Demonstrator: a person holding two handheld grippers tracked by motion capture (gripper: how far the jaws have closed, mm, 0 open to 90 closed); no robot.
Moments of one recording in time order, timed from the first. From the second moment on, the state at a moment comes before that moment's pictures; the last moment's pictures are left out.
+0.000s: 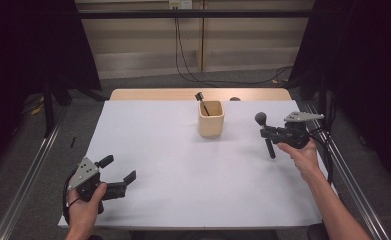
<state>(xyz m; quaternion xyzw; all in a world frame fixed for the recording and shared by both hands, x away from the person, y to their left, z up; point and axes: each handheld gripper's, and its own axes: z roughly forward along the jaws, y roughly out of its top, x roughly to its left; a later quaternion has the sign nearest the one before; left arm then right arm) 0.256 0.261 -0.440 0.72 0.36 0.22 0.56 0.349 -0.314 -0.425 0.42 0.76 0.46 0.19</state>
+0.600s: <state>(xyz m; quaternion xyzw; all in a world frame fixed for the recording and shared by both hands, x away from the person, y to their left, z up) 0.255 0.262 -0.439 0.71 0.36 0.22 0.57 0.338 -0.315 -0.419 0.40 0.71 0.54 0.21</state>
